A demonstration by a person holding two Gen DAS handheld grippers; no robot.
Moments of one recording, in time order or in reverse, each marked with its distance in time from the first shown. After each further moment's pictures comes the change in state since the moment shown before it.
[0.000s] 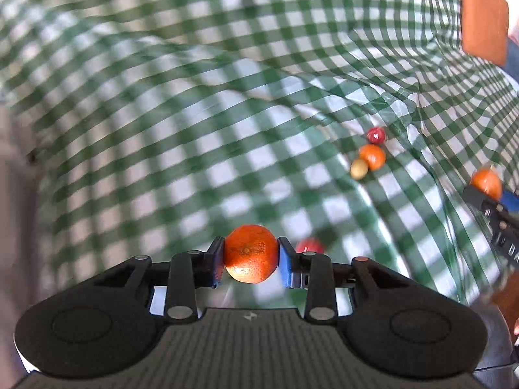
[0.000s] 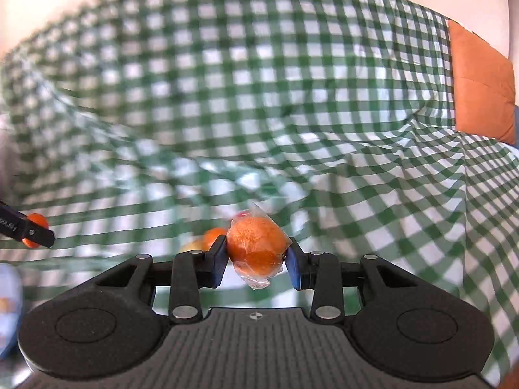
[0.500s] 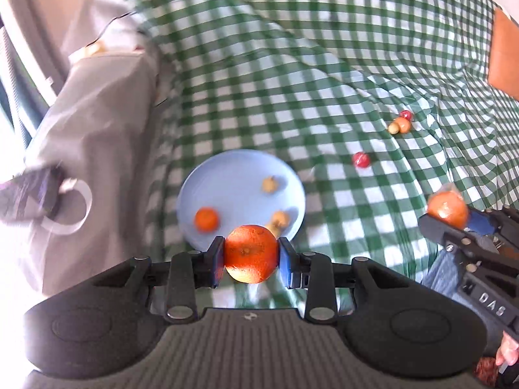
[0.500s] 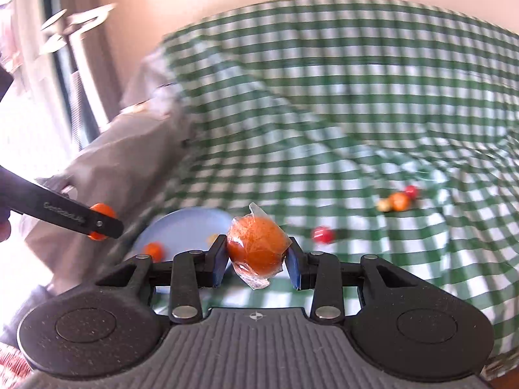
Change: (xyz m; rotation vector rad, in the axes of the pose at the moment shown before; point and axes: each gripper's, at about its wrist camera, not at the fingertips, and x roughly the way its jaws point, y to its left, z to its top) left arm -0.164 0.075 -0.180 -0.204 -0.038 0.117; right arm -0.171 0.149 -0.042 -0.144 0.056 0.385
